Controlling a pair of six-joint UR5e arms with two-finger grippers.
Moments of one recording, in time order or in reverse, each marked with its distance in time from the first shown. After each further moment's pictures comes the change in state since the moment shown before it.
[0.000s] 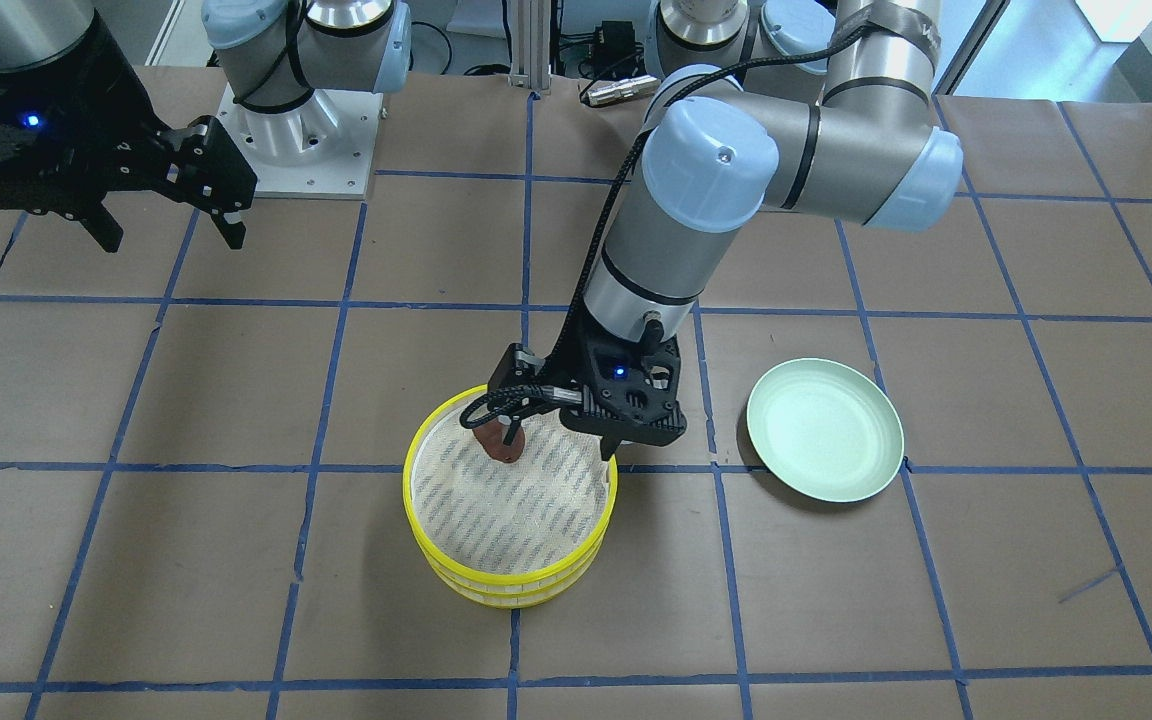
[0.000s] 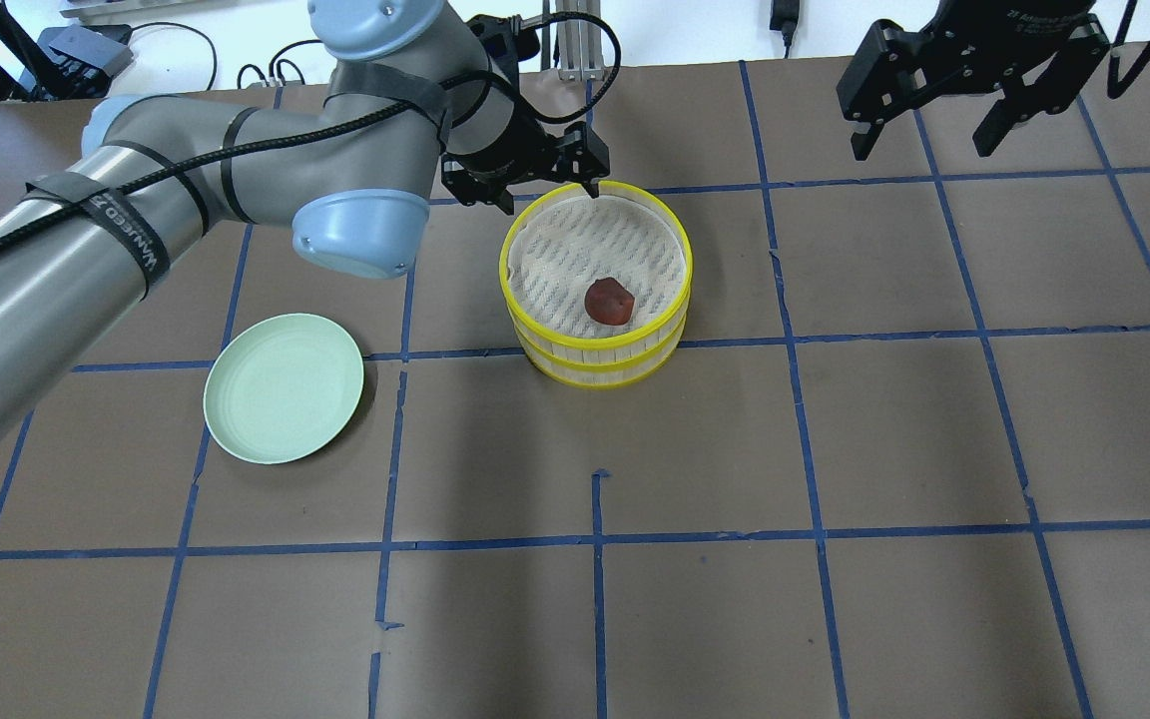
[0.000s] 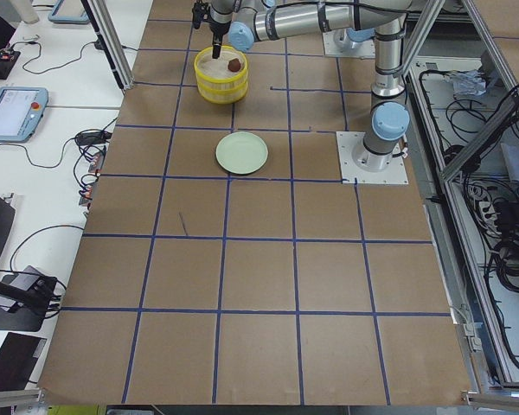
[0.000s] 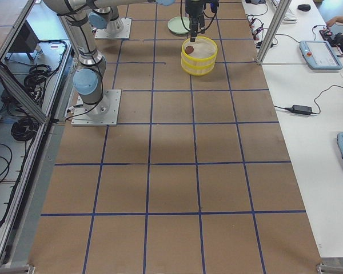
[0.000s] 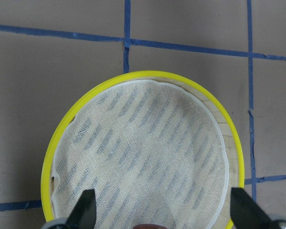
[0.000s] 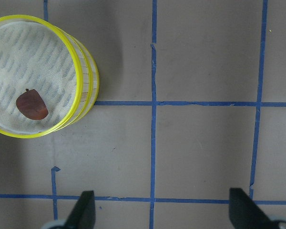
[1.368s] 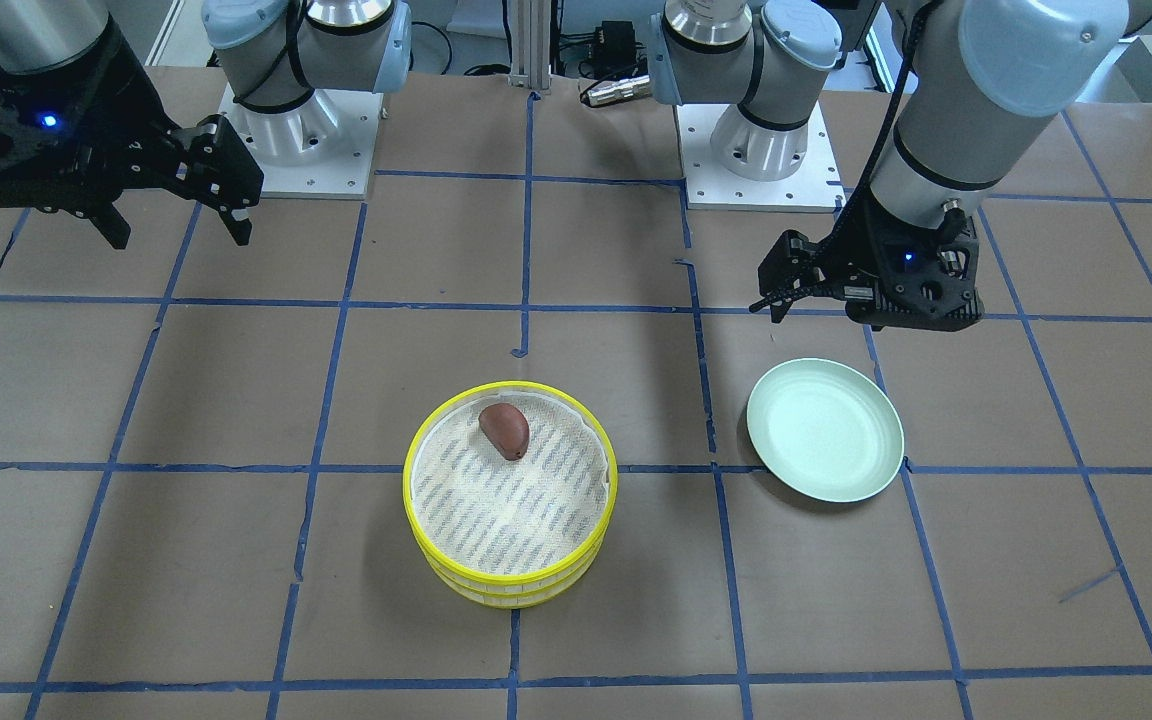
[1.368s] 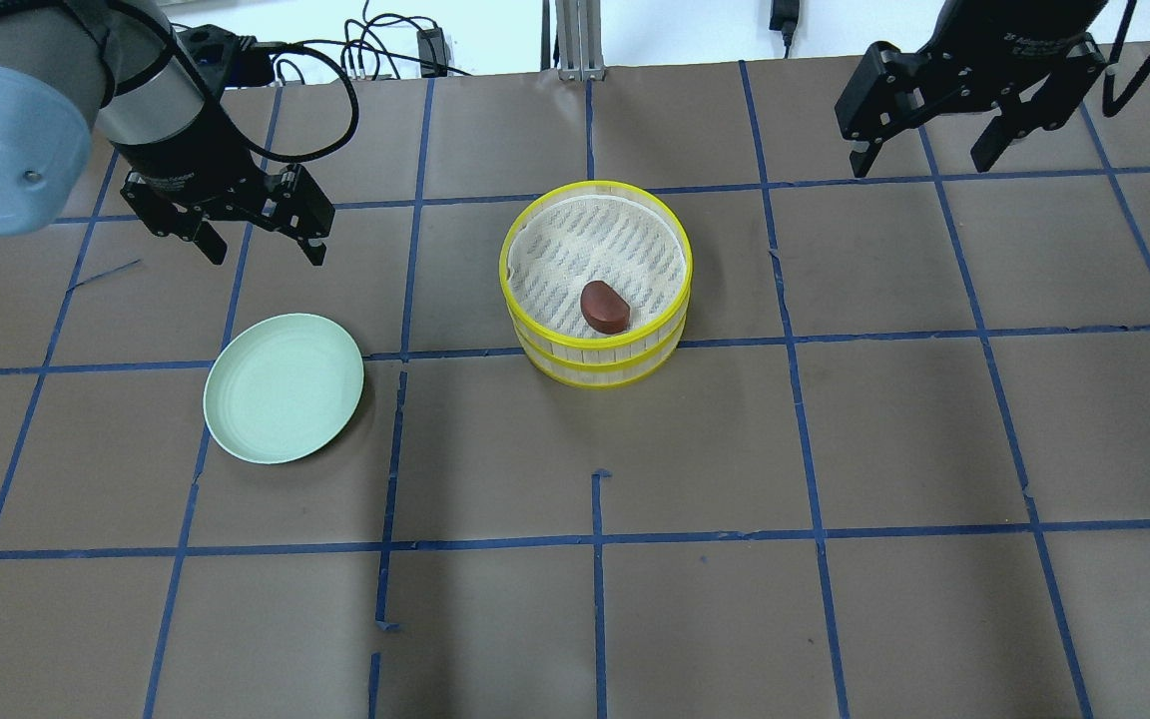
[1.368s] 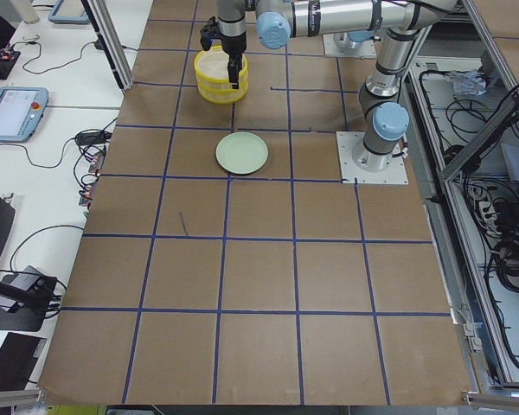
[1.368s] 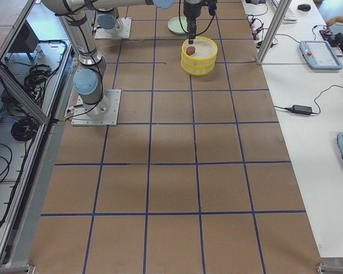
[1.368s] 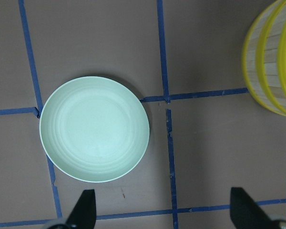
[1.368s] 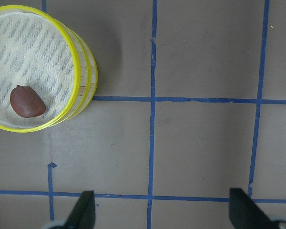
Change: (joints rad) left arm 0.274 0.248 -0.022 -0.551 0.225 0.356; right arm 0.002 -0.020 0.033 -0.014 -0.009 -0.005
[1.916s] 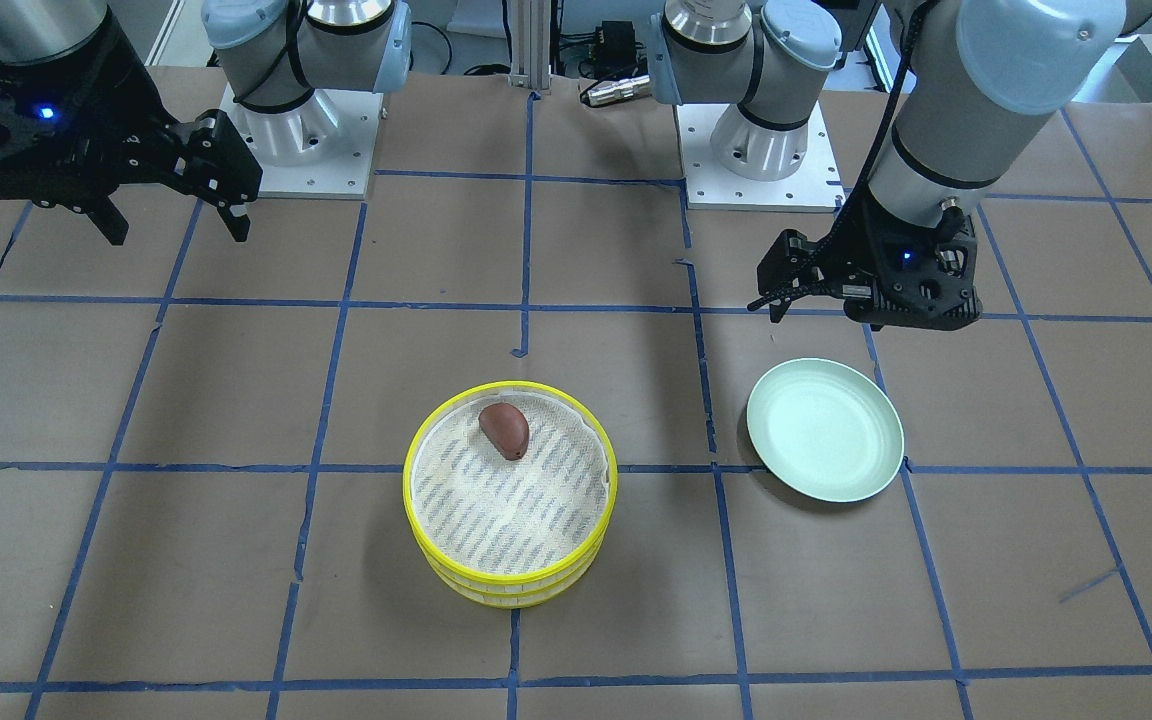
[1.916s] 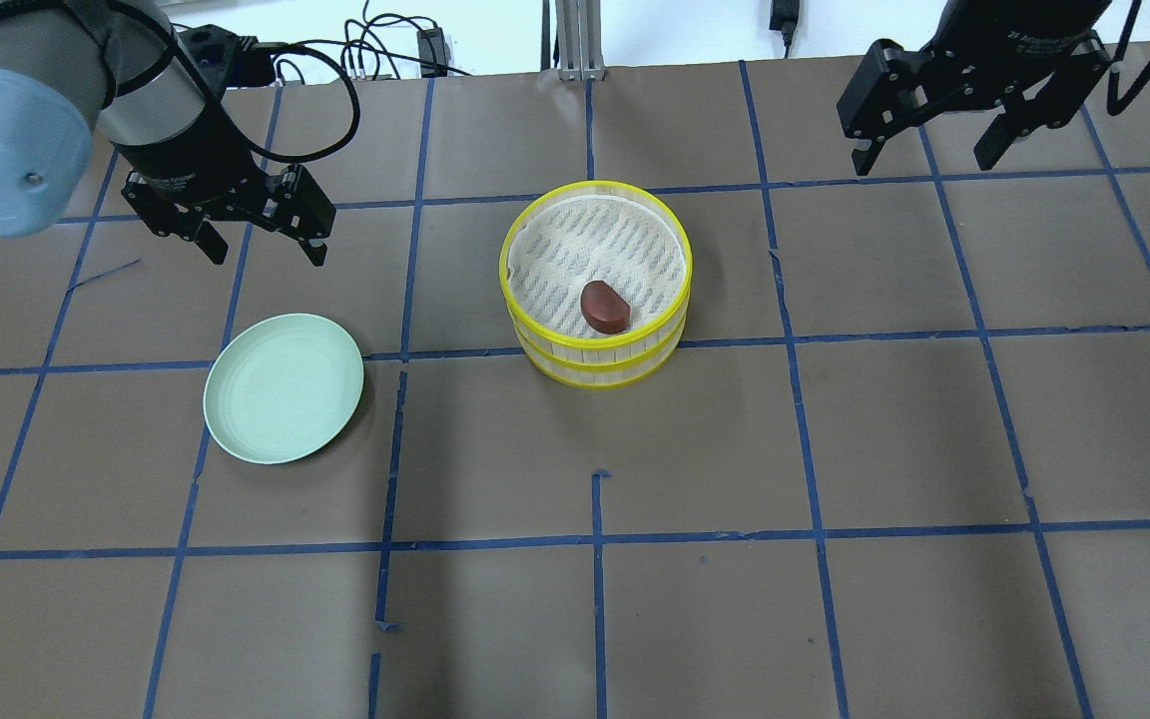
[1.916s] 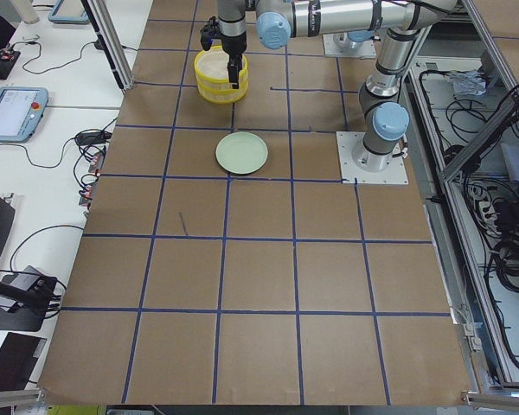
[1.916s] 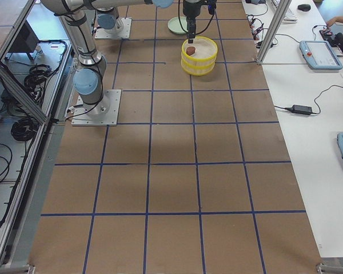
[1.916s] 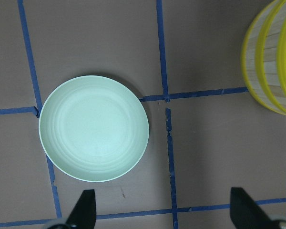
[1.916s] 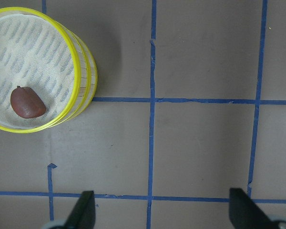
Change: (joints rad) left arm -0.001 0.001 -0.002 0.006 0.001 0.003; right arm 0.000 -0.005 0.002 -0.002 -0.001 0.001
